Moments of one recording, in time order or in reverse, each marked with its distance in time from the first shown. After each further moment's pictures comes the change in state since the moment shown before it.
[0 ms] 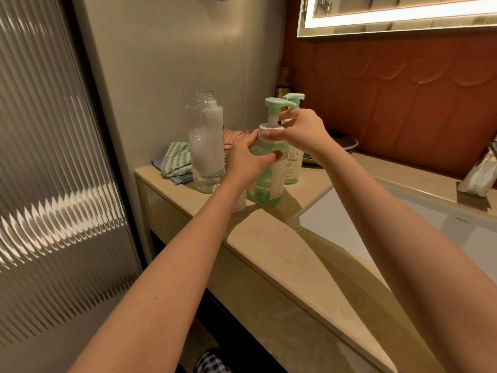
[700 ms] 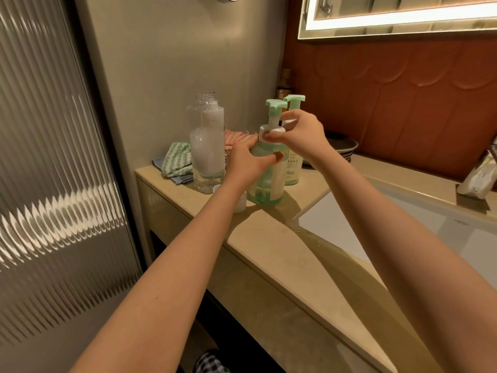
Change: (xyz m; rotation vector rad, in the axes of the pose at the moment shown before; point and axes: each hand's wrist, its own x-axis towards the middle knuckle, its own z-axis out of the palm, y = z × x) left_hand 0.000 0.000 -0.002 -0.006 -0.003 -0.021; right_hand -0.002 0.005 0.008 0.036 0.104 -0.007
